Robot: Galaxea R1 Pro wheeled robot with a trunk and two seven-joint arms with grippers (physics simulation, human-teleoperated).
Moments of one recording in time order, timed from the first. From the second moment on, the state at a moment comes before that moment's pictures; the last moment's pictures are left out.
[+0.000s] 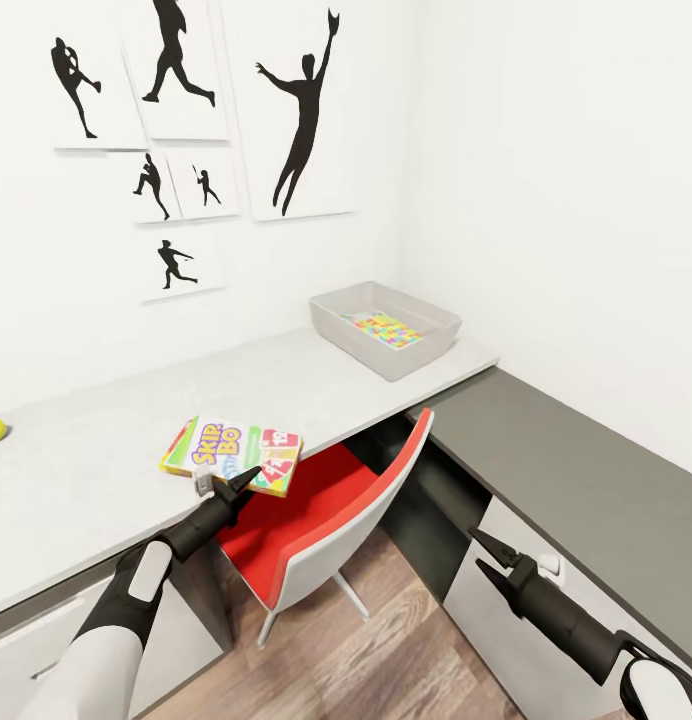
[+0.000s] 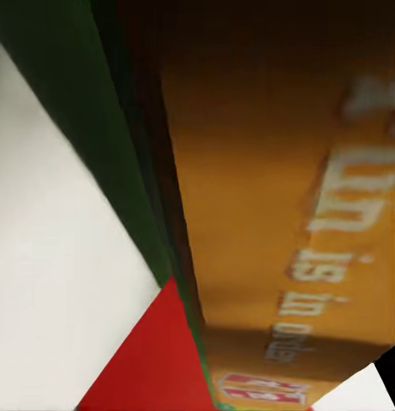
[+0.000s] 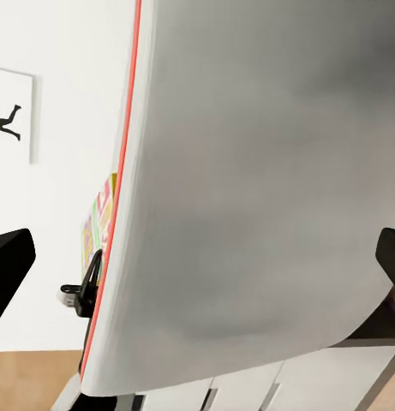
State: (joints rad) left arm -0.64 -0.01 0.49 -0.69 0.54 0.67 -0.83; right arm -0.03 -0.08 -0.27 -1.57 -1.14 0.80 0.30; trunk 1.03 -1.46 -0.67
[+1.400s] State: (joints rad) left arm -0.64 -0.01 0.47 -0.69 0.54 0.74 -0.90; right arm -0.03 -0.08 -0.27 -1.57 -1.14 0.80 0.30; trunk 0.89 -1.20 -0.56
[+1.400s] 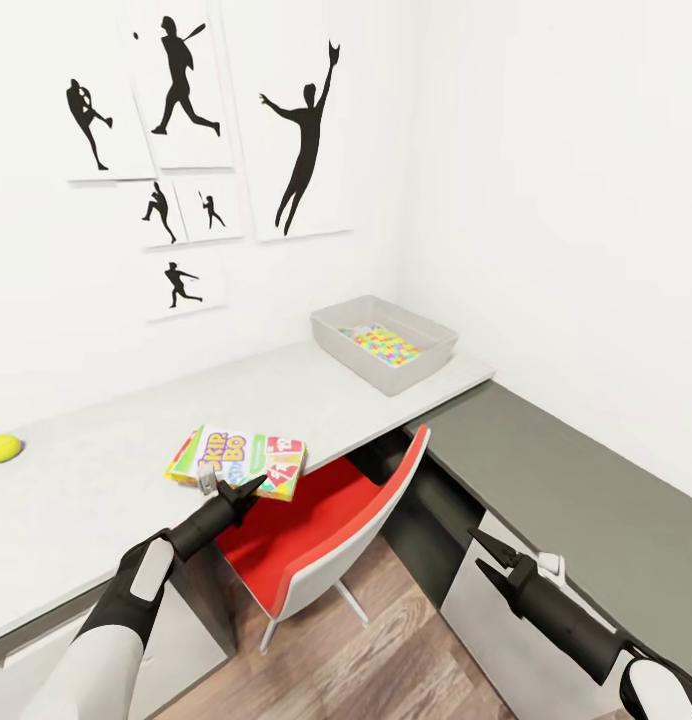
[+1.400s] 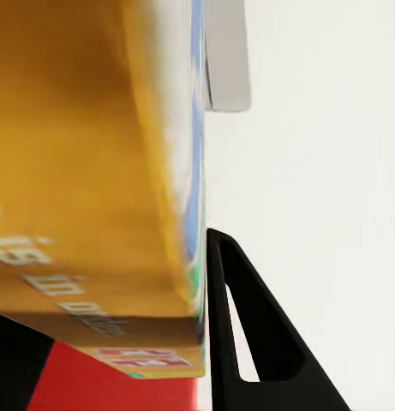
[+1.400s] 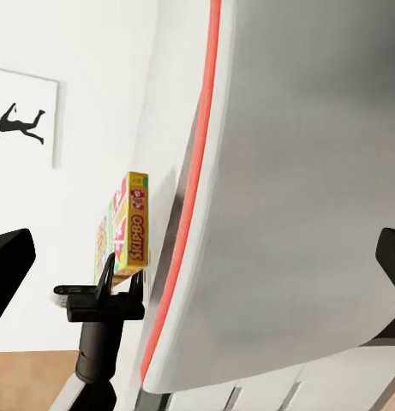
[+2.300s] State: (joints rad) left arm -0.65 0.01 0.31 -0.71 0.53 0.88 -1.07; right arm -0.03 -0.08 -0.27 -1.57 -1.14 0.80 0.30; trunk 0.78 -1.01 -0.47
